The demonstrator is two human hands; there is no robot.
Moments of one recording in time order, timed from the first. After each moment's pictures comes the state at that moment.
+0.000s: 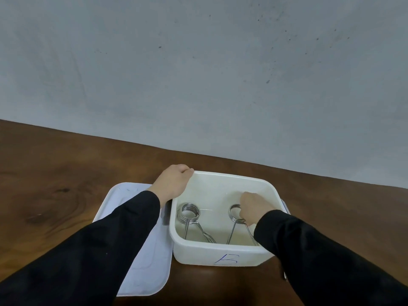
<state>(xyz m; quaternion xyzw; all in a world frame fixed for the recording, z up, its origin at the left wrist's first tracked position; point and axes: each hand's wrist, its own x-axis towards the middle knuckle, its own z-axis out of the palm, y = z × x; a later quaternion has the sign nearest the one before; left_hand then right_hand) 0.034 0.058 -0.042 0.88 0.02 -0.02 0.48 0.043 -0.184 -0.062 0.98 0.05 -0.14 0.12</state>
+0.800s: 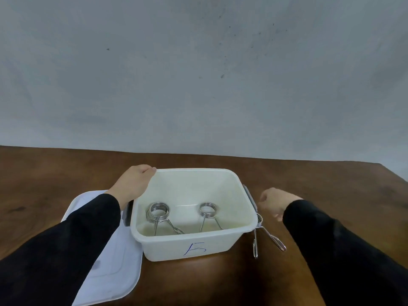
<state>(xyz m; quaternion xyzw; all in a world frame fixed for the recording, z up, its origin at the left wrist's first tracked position) 0.038 0.056 -0.047 0.89 0.01 0.00 0.46 0.002 -0.320 -0.019 0.96 -0.14 -0.20 -0.12</state>
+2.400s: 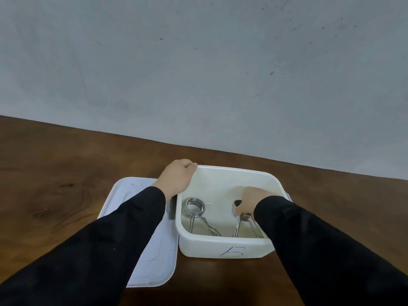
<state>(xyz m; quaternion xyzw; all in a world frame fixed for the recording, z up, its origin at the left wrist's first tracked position) 0.032 0.058 -0.047 0.88 0.02 -0.01 0.48 0.051 -0.179 -0.065 0.98 0.02 -0.21 0.04</state>
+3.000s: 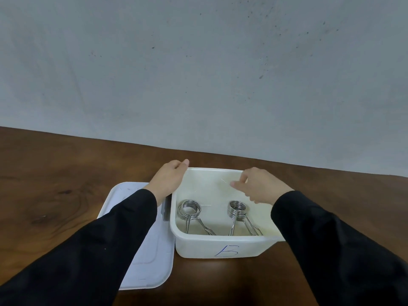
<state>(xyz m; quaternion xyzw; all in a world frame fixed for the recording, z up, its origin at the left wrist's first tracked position) 0.032 0.062 -0.049 0.84 0.06 -0.01 0.54 0.025 -0.186 0.011 0.98 0.04 -0.11 -0.14</state>
